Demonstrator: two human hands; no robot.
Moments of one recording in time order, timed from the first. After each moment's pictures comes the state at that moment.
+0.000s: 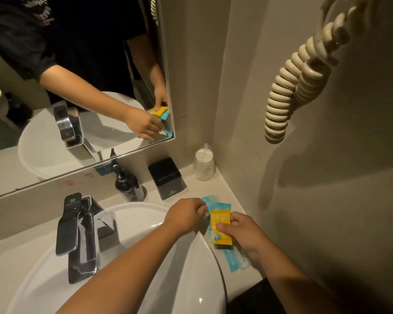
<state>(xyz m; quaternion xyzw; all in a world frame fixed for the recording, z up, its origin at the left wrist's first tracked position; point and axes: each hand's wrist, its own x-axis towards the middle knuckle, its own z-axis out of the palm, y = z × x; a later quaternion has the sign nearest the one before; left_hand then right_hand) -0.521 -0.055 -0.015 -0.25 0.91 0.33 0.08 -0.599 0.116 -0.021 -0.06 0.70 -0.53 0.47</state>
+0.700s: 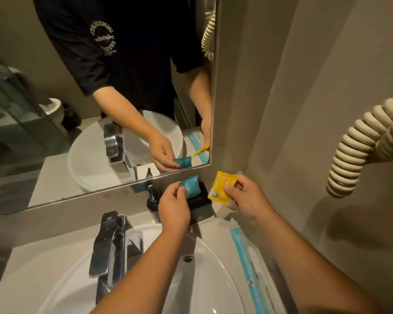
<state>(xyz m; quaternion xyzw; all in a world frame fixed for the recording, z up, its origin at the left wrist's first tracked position) -0.512 -0.129 0.025 -0.53 0.63 0.46 -0.34 -0.662 -0.028 0.034 -0.26 0.71 -0.56 0.33</state>
